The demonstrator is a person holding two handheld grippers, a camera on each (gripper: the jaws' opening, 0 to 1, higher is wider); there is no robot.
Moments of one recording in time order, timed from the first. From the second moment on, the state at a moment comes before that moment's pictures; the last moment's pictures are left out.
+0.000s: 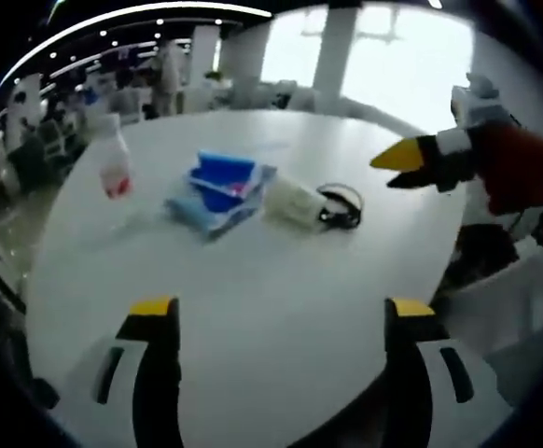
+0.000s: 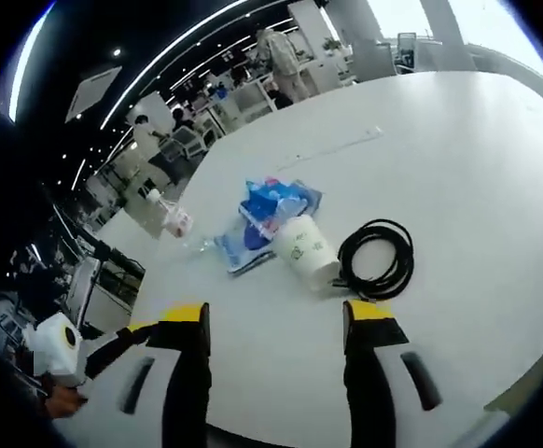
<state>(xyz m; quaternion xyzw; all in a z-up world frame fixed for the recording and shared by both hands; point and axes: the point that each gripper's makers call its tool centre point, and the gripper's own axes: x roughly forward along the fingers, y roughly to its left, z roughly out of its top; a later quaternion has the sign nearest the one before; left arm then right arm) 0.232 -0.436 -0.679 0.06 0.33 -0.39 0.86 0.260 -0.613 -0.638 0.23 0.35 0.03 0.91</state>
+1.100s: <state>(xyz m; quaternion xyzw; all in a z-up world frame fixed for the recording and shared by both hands) 0.239 -0.413 -0.692 0.07 0.36 -0.34 0.87 0.386 -0.609 -0.659 0.23 0.38 0.06 0.90</state>
